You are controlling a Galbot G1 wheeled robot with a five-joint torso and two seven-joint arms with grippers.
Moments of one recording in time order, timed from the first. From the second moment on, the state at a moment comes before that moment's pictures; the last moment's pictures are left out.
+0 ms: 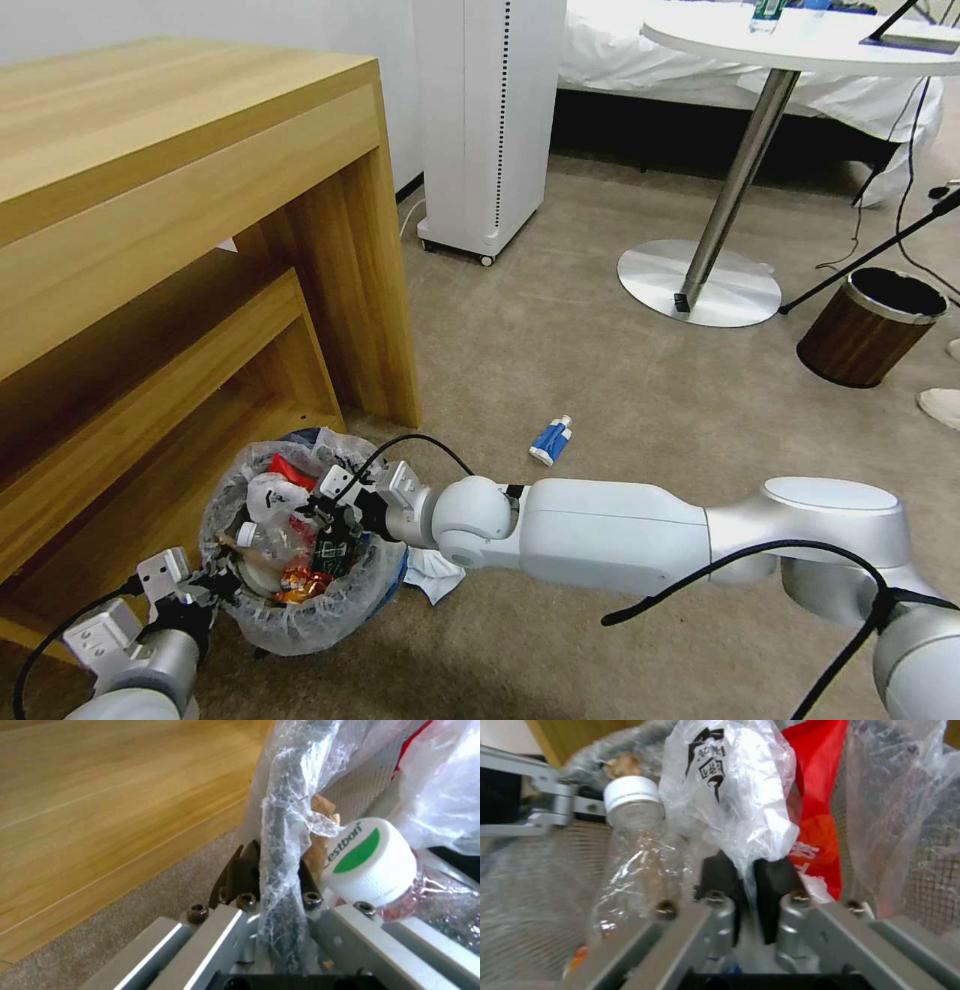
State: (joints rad) left arm 1.73 -1.39 -0.84 -2.24 -0.75 0.49 -0.29; right arm -0.09 1.24 -1.12 1.58 0.99 -0.11 0.05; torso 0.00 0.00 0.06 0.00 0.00
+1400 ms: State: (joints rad) left arm 1.73 -1.40 -0.83 -2.24 -0.73 0.48 -0.28; right arm -0.05 1.10 -1.10 1.78 1.03 -0.11 0.07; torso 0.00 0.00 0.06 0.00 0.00
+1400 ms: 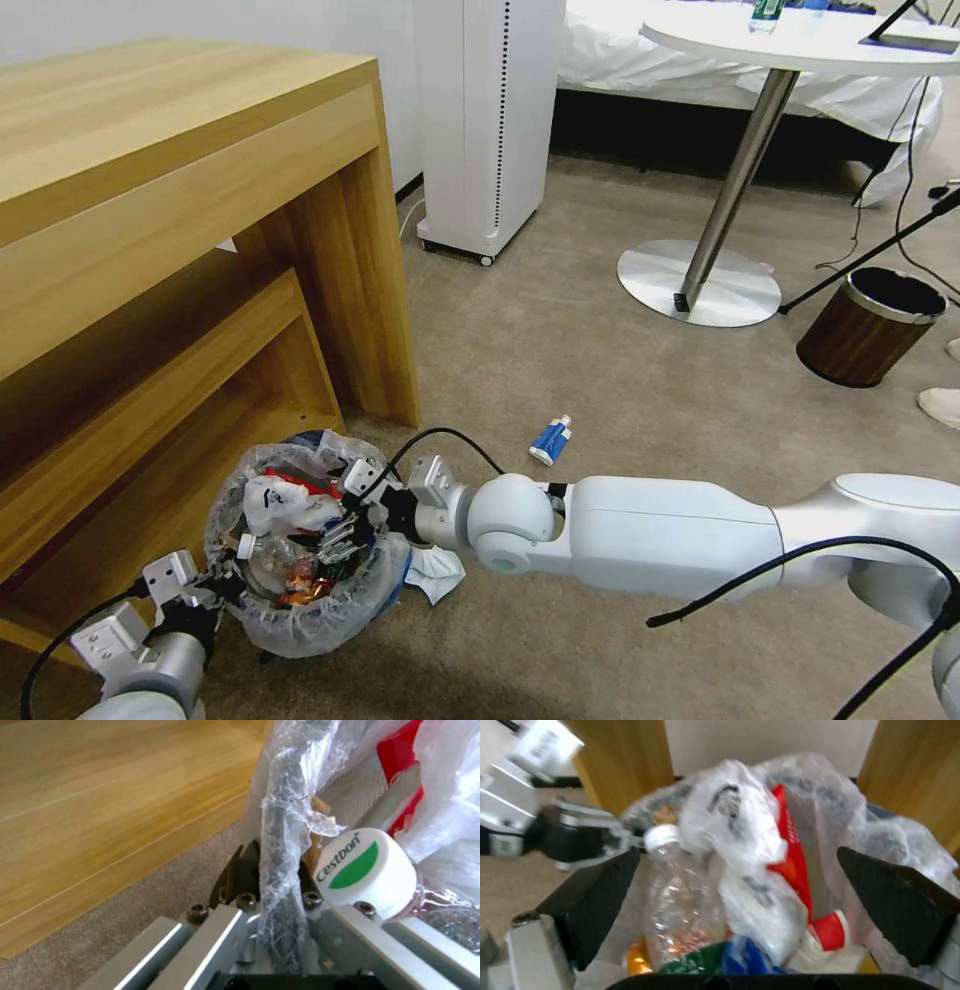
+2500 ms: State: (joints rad) left arm 1.72 -1.37 -0.86 -2.20 -0.76 0.50 -0.30; right arm -0.20 0.92 -0.78 1.94 1.02 -0.05 0.06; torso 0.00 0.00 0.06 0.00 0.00
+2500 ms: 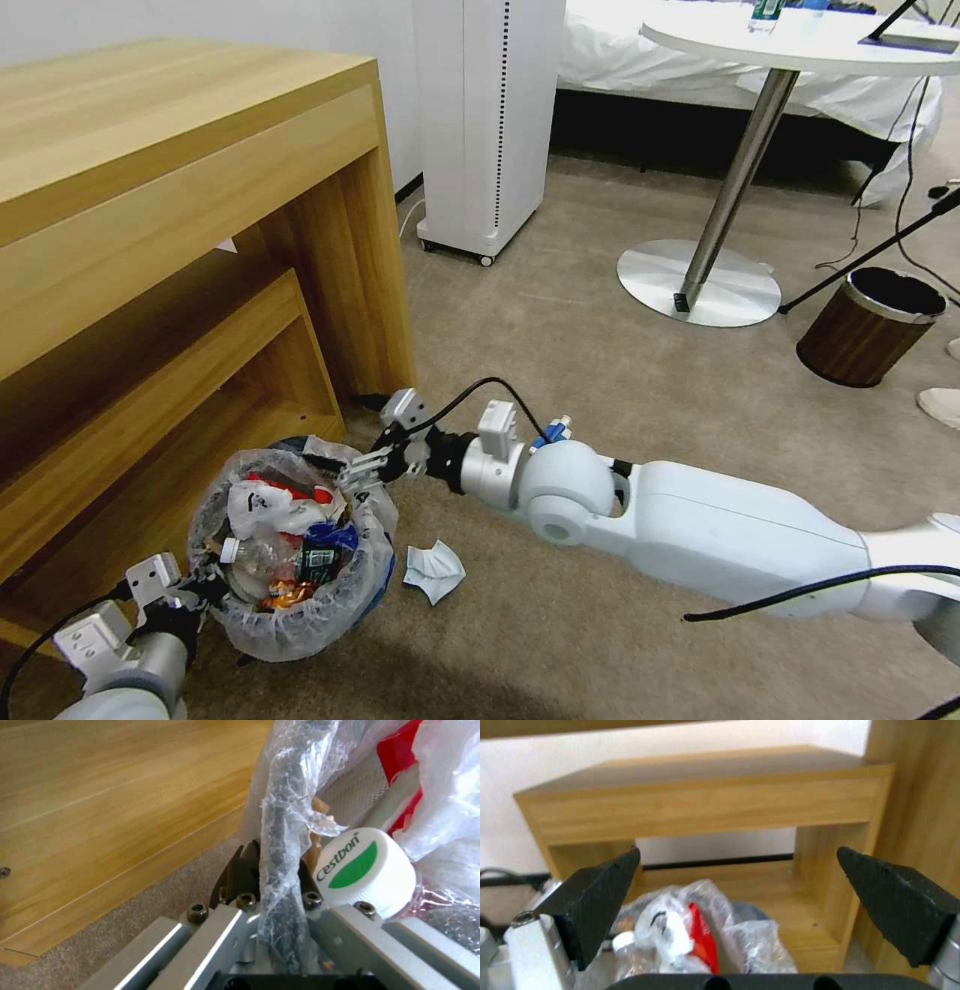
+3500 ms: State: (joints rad) left arm 1.72 -1.39 -0.85 -2.20 -0.74 0.49 -0.30; right arm -0.50 1.00 -0.66 1.64 1.36 -0.47 0.61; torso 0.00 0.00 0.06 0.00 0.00
